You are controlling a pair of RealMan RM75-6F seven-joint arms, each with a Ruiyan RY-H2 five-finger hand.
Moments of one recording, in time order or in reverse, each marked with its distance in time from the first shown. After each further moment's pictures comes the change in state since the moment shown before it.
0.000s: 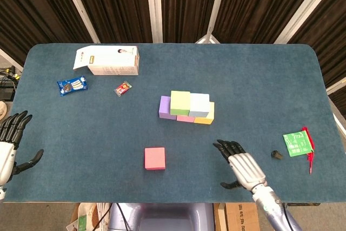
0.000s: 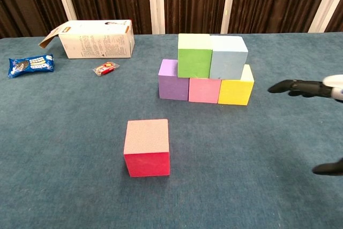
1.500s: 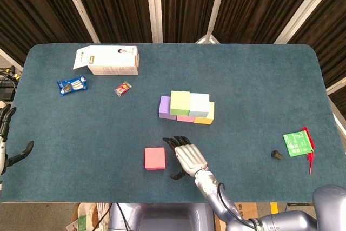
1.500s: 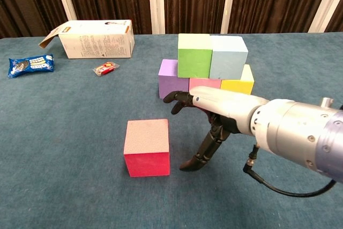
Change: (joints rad) left arm 0.063 -0.049 -0.160 0.036 -0.078 -0.061 0.014; right arm 0.380 -0.501 0.140 0.150 0.515 0.092 -0.242
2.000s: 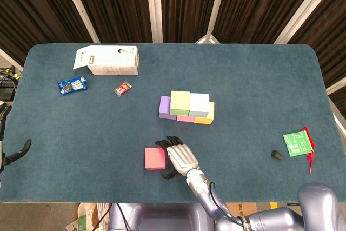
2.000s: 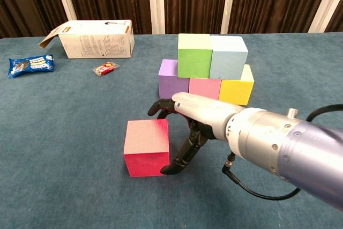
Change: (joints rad) left arm 0.011 -0.004 -0.033 -0.005 -0.029 -0.010 -0.010; right arm 0.043 -0.100 0.012 0.100 0.006 -0.006 0.038
